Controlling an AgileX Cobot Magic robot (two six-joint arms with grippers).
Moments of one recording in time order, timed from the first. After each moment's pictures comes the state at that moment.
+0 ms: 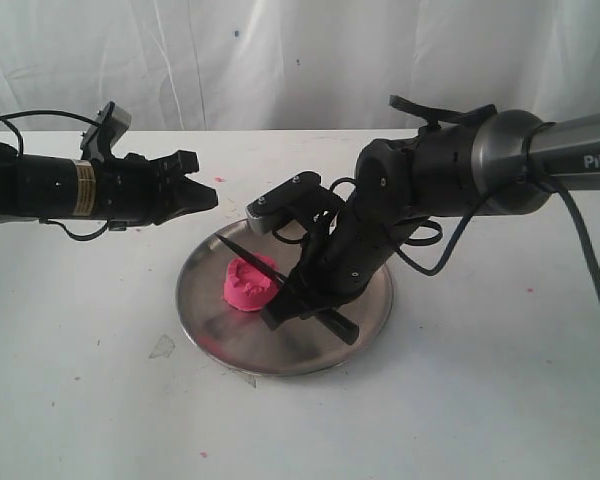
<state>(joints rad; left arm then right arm) -0.08 1.90 -1.07 1.38 -0.70 -1.85 0.61 1.90 -1.20 0.25 0.54 -0.35</state>
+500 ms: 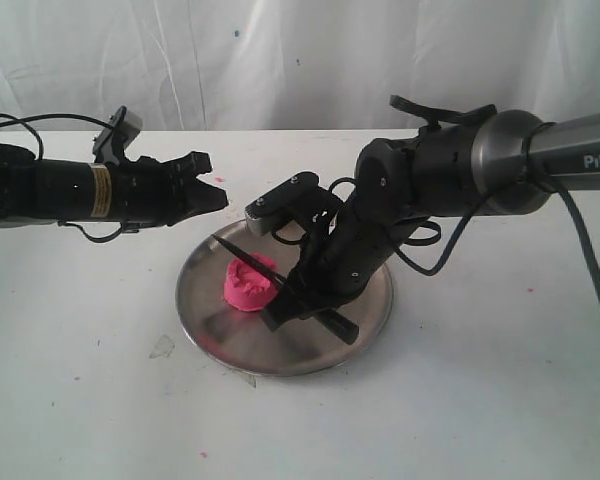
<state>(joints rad) -0.12 1.94 -1.10 1.32 -0.68 -1.83 0.61 1.90 -1.20 0.26 0.54 -0.38</state>
